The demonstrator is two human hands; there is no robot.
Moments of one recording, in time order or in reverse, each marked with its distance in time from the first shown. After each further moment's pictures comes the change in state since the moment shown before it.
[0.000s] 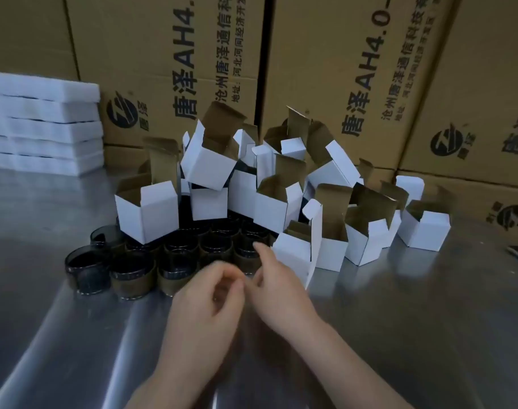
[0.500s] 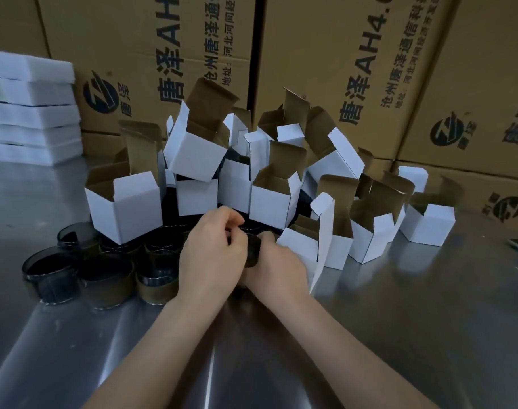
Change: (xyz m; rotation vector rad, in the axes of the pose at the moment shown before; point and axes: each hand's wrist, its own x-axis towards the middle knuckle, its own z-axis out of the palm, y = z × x) left_hand 0.085 -0.021 0.039 0.174 0.085 -0.054; right_hand 0.054 0.017 0.009 -0.242 0.093 0.128
